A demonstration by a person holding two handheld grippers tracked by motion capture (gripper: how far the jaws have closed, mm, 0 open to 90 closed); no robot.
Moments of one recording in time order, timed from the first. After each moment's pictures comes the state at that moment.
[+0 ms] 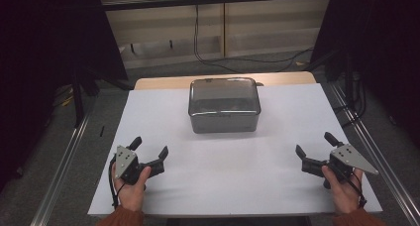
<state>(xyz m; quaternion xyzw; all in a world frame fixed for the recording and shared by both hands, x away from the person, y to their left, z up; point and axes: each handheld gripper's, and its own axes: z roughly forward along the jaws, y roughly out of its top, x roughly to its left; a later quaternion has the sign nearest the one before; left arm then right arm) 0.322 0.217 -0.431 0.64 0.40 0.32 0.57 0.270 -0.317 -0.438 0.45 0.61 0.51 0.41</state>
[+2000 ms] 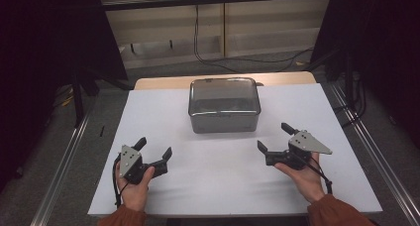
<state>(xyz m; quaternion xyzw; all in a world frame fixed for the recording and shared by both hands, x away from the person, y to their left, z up) 0.322 0.209 -0.432 0.66 0.40 0.31 0.56 0.316 -0.233 -0.430 0.38 0.66 0.55 0.33</state>
